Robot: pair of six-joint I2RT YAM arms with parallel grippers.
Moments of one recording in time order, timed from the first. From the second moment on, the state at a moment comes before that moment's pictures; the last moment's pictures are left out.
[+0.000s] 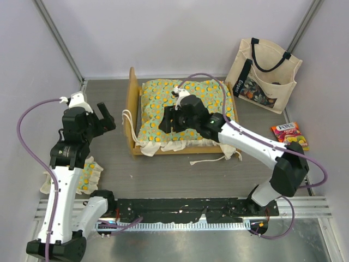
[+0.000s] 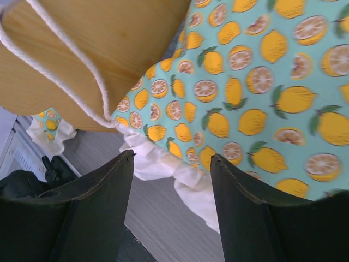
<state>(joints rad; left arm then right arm) -0.11 0.84 1.13 -0.76 -0.17 -0.33 0.80 1.52 1.29 -0.29 -0.06 0.50</state>
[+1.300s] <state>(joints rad) -0.01 0.72 1.05 -0.81 0.16 -0.29 1.02 1.96 1.65 -0.46 0.31 0.77</state>
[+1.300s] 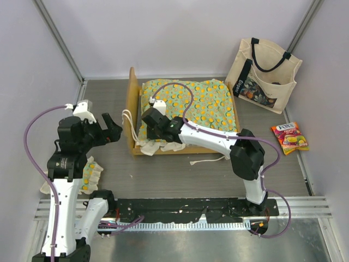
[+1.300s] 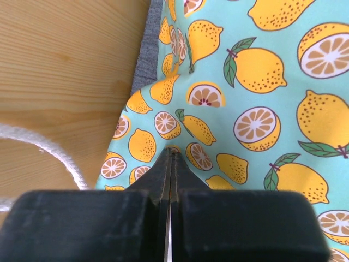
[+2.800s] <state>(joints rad) -0.01 1.01 0.99 -0.43 0.25 -0.61 1.01 1.81 1.49 -0.29 0.30 0.73</state>
